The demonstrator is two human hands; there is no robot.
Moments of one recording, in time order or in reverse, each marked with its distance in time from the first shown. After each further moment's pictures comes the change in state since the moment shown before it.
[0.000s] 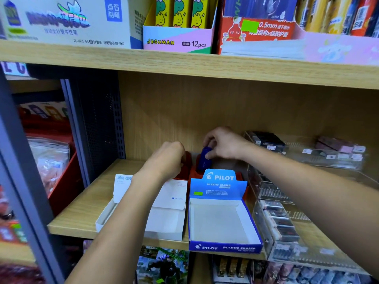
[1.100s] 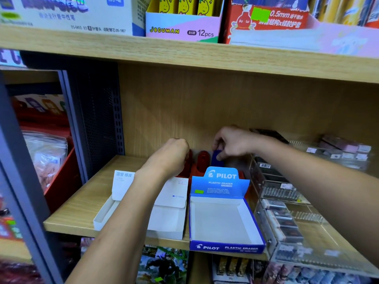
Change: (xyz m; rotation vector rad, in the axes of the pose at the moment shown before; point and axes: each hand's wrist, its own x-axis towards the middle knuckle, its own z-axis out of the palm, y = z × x) left_hand -0.003 0.011 -0.003 0.004 0.006 0.024; right_hand 0.009 0.019 -0.011 -0.134 -0.152 -0.003
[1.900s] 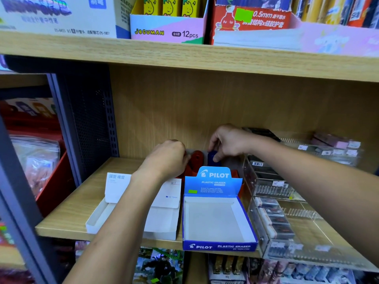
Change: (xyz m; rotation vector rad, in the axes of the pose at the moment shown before) left_hand -0.001 0.014 -0.001 0.078 -0.002 0.031; right_hand -0.008 0.009 0.000 0.021 0.023 -0.019
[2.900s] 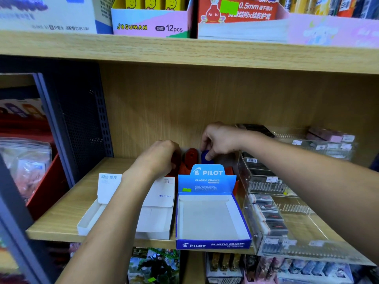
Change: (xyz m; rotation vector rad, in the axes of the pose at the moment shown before) left_hand 0.008 -0.016 0.011 -0.120 -0.071 -0.052; right_hand 0.000 -0.006 0.001 -0.108 -0.042 -0.052
